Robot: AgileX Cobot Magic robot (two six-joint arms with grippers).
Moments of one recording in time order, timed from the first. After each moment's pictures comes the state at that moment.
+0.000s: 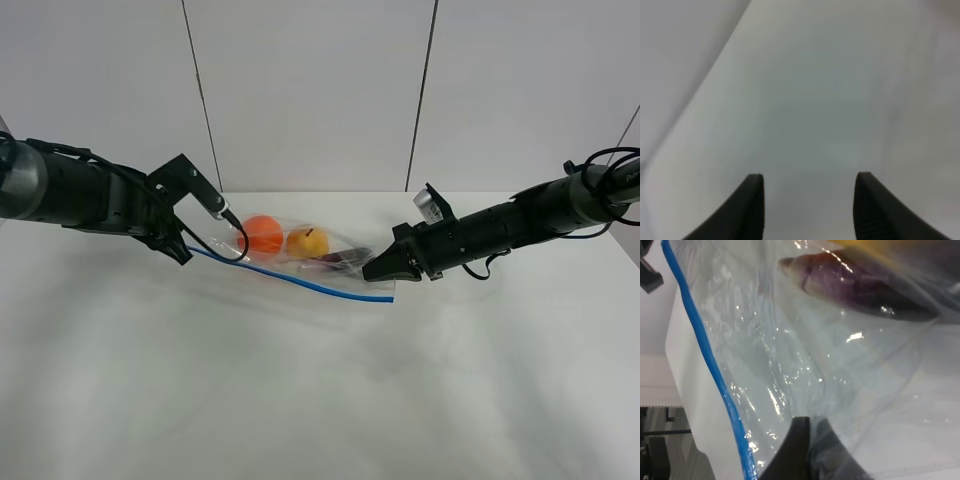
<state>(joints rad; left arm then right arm) -0.33 1.89 -1.05 -1.73 -0.60 2.27 0.05 2.16 -1.22 1.28 1.06 -1.15</state>
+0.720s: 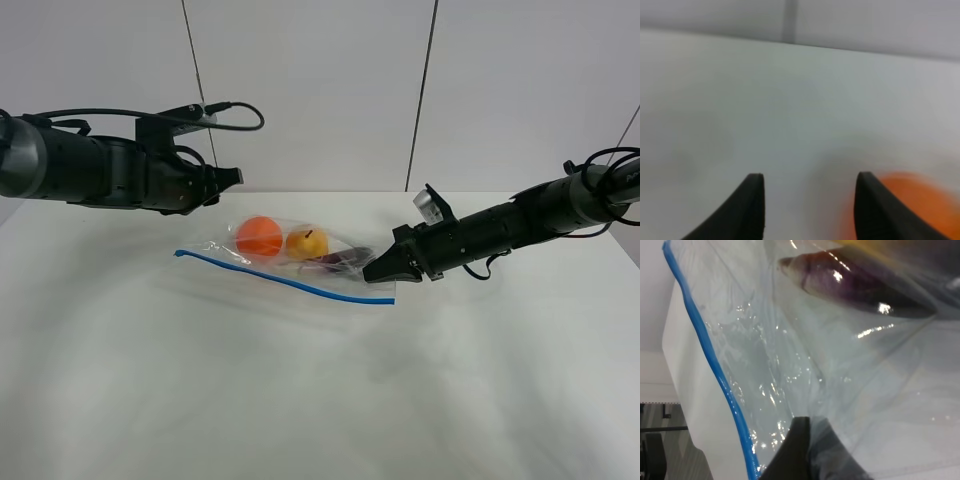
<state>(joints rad) -0.32 1.89 -1.14 -1.74 -0.25 1.27 0.05 2.16 -1.22 1.27 1.06 -1.15</state>
